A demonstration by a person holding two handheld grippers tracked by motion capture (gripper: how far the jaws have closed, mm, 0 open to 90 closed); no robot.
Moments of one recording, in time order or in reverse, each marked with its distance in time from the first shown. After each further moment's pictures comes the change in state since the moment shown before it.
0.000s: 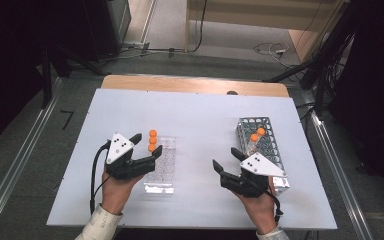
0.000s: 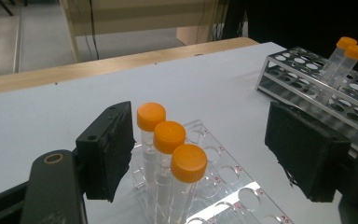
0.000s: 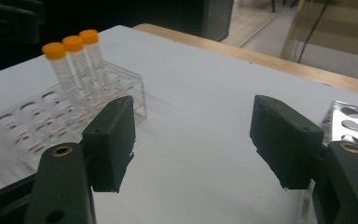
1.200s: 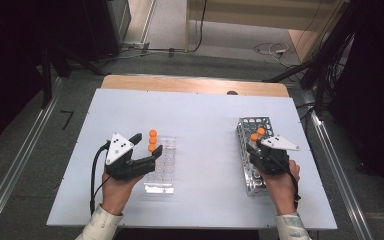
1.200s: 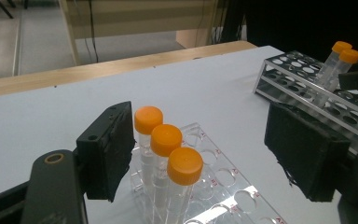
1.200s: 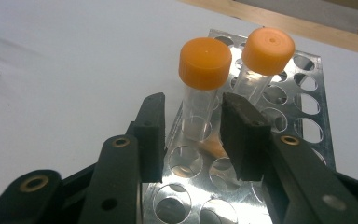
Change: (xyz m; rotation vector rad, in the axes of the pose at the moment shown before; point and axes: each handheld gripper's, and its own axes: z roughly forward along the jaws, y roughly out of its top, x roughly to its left) left arm -0.002 0.001 -0.002 -0.011 -0.005 0.001; right arm -0.084 -0.010 0.020 0.236 -0.251 0.053
